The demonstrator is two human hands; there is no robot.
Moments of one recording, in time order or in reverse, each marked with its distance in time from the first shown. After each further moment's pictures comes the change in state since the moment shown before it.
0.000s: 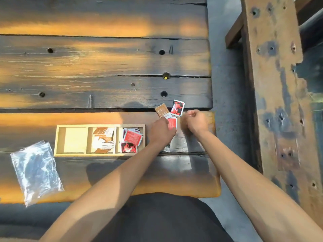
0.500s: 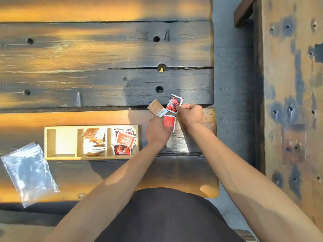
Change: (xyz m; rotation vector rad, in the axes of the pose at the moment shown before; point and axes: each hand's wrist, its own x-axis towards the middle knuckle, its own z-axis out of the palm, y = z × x) left_hand 0.025 0.007 0.025 0.036 0.064 -0.181; right_hand 0.018 -0.027 0.013 0.102 0.101 0.167
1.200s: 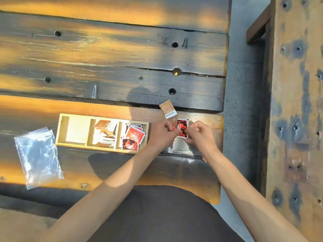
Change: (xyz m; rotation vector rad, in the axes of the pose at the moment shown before) left_hand -0.037 -0.012 -0.038 -0.495 -0.123 0.031; right_hand -0.076 0.026 -0.044 0.154 -0.366 -0.105
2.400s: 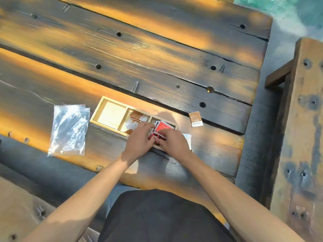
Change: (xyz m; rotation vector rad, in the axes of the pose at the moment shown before) left_hand -0.035 -0.117 -0.129 0.427 0.312 0.373; right_hand -0.023 0.016 0.151 -1.092 -0.347 -0.646
